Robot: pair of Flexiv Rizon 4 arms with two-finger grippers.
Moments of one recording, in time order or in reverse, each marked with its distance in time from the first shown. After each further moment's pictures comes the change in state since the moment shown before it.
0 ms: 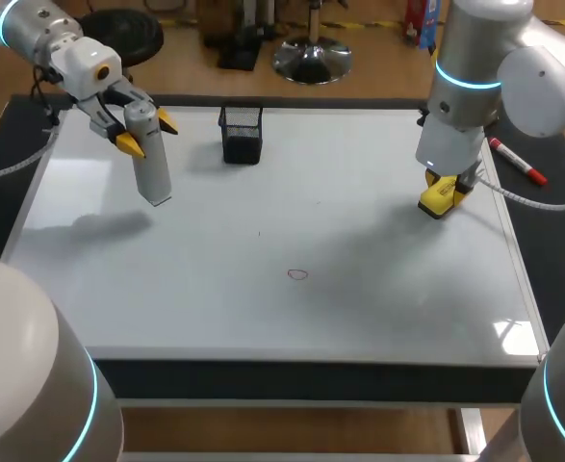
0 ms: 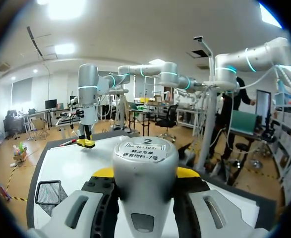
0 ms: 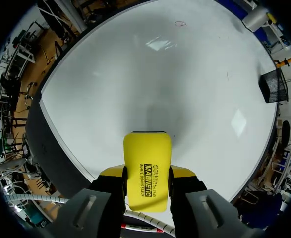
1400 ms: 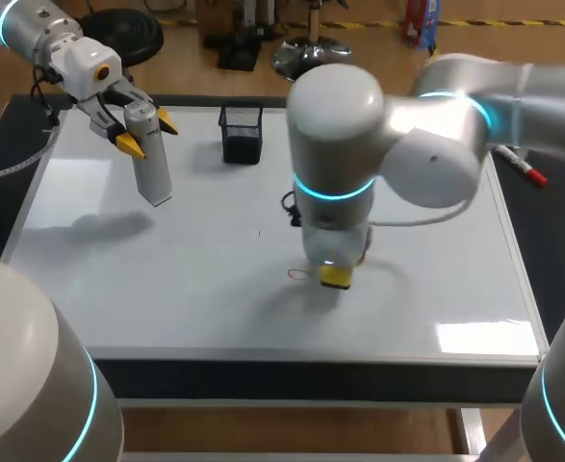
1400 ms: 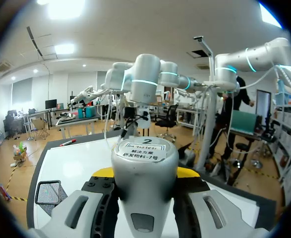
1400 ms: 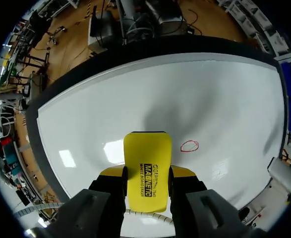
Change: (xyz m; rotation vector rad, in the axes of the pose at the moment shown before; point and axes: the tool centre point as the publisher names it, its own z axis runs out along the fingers) left arm 0.000 0.000 0.000 -0.001 -0.001 0.000; right arm -0.027 0.248 -0.009 0.145 0.005 -0.578
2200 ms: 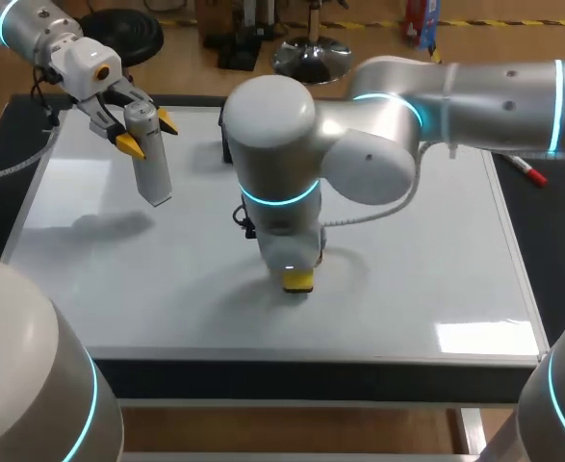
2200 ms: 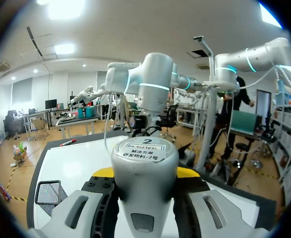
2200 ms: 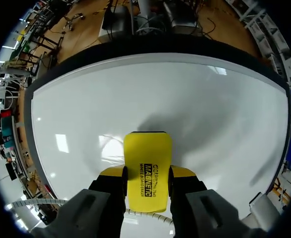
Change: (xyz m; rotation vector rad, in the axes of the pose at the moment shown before) left arm 0.000 0.000 0.000 0.000 0.000 0.000; right arm -0.064 0.013 0.015 -0.016 0.023 -0.192
